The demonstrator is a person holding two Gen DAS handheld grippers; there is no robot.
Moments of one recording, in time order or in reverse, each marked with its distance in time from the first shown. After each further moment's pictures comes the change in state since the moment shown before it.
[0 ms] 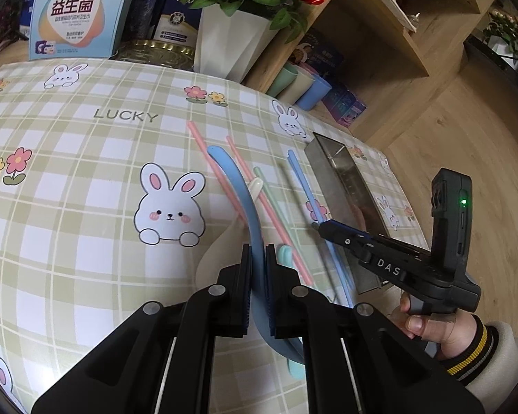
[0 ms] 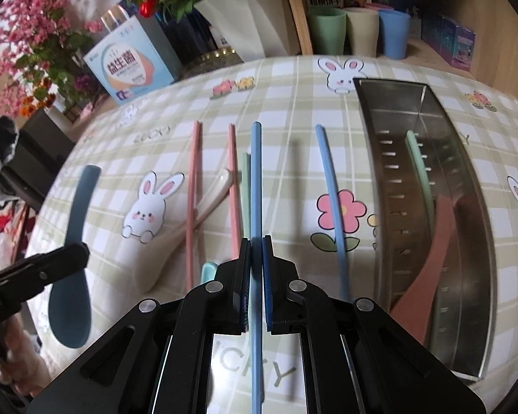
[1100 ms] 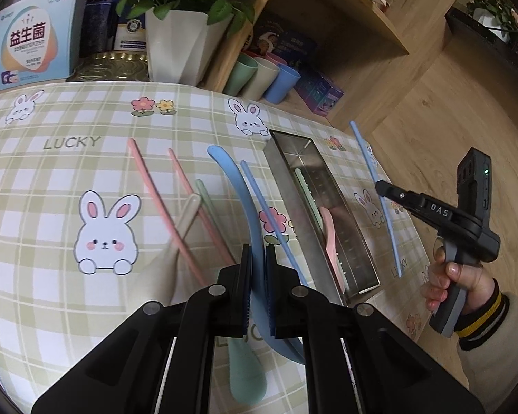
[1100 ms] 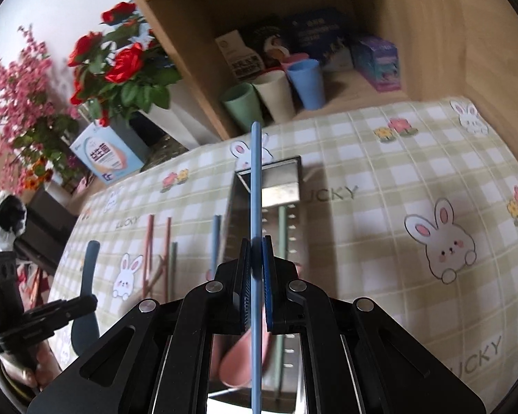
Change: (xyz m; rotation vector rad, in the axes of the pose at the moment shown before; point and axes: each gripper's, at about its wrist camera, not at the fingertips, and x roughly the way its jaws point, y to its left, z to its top) left arm 0.032 -0.063 0.023 0.081 0.039 -0.015; right arm -0.084 -0.135 0.034 0.175 -0.169 0.013
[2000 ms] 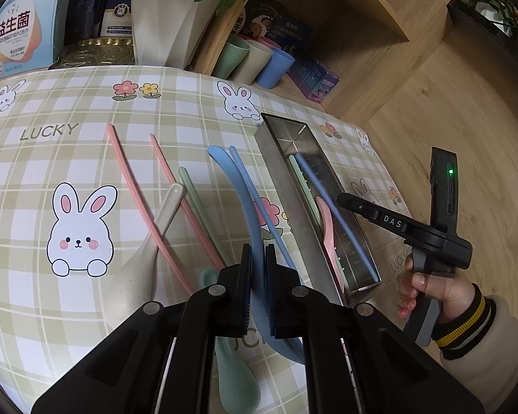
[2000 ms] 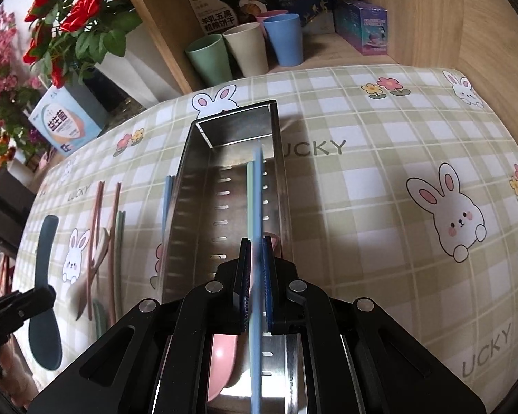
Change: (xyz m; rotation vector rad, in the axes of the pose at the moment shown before) left arm 0.025 -0.002 0.000 0.004 0.046 -0.037; right arm 0.053 -0.002 -0.019 -0.019 0.110 -0.159
